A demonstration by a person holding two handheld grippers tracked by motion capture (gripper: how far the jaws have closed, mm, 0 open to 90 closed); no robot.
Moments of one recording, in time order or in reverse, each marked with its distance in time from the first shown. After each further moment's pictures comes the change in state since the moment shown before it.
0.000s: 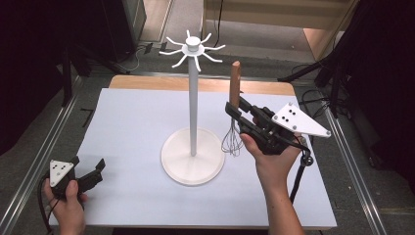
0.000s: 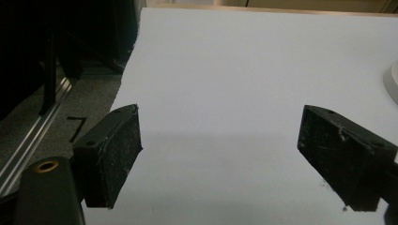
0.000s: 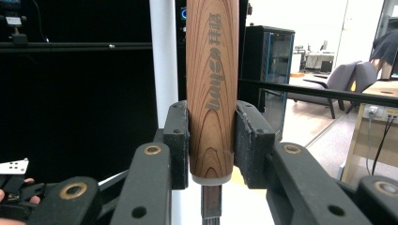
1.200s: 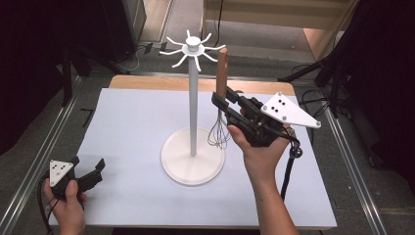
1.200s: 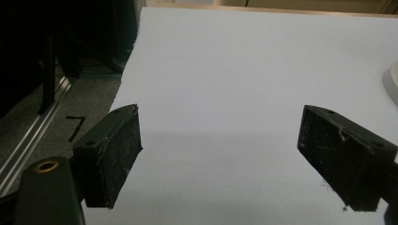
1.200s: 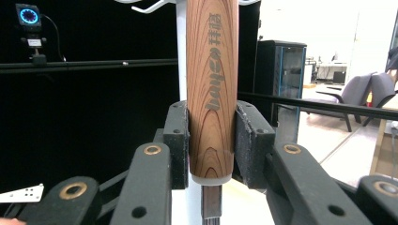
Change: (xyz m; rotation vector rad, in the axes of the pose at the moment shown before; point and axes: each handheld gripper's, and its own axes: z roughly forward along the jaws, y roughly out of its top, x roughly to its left) left arm 0.000 0.000 0.000 0.002 -0.001 -0.003; right arm 0.014 0.016 0.023 -0.053 0.045 0.018
